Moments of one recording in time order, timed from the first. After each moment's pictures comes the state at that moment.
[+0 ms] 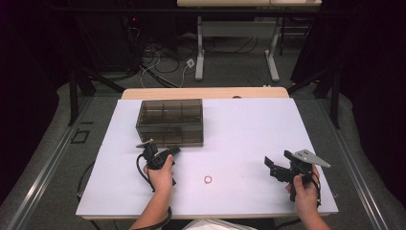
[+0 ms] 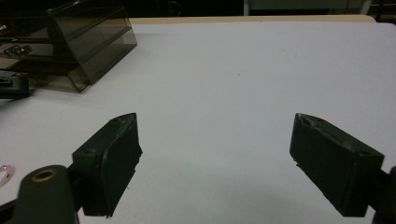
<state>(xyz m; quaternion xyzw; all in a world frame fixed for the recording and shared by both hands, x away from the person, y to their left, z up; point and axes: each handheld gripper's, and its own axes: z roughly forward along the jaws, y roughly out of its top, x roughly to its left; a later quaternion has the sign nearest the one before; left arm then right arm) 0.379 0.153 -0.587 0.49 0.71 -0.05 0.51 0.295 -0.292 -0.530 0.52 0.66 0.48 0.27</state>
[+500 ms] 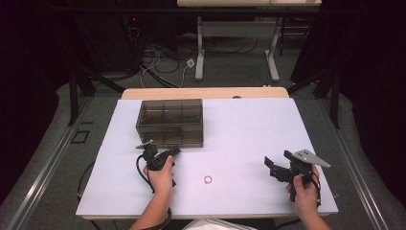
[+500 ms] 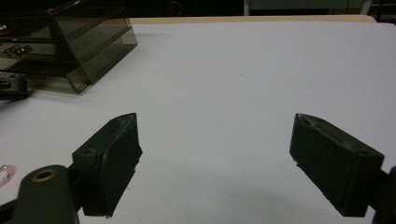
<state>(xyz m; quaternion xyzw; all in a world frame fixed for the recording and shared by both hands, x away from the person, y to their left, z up) 0.375 0.153 -0.587 0.49 0.71 -0.05 0.51 0.295 -0.292 -0.530 0.52 0.66 0.48 0.27</state>
